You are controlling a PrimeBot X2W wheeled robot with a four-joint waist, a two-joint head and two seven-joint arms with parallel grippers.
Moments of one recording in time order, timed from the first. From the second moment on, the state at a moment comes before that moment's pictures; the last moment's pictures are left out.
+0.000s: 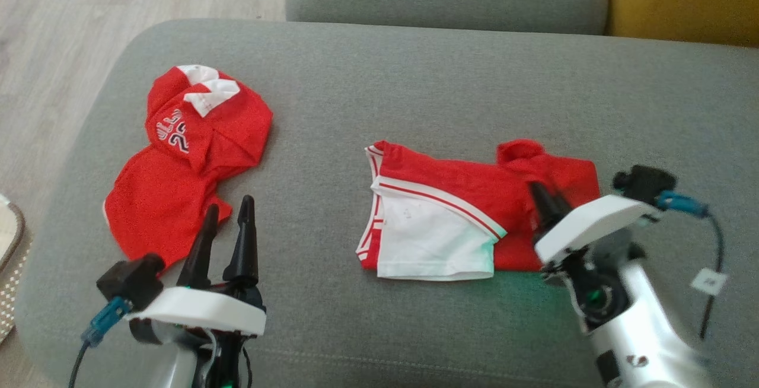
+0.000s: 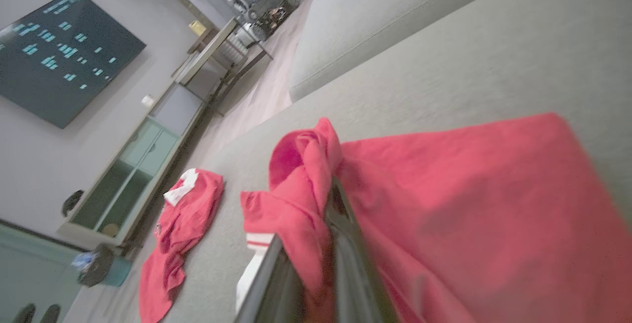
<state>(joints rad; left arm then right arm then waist) -0.07 0.04 -0.18 0.25 -0.56 -0.12 -0.26 -0.33 -0.05 0.17 0.51 0.76 0.12 0.19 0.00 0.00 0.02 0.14</state>
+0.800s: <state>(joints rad) -0.07 0.04 -0.21 0.27 -0.60 -0.12 -0.26 -0.63 -0.06 0.88 0.90 1.50 0.12 -0.14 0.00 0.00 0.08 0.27</state>
